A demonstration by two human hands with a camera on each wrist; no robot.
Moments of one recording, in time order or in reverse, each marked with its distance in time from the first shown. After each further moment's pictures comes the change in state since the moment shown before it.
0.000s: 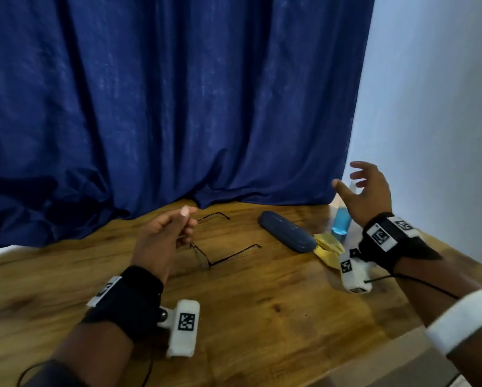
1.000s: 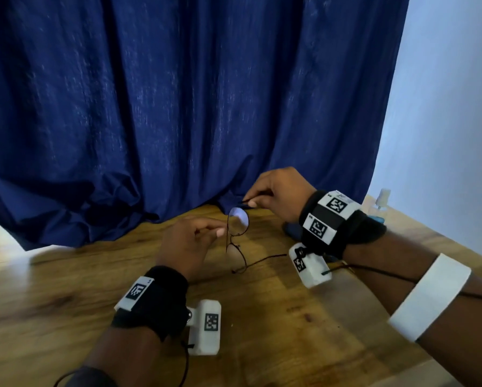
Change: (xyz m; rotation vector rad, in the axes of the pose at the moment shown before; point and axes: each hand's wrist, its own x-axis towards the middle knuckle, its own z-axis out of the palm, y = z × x) left_hand 0.000 0.024 -0.017 0.773 -0.067 0.305; right_hand -0.039 -0.180 0.073 -0.081 -0.761 -0.639
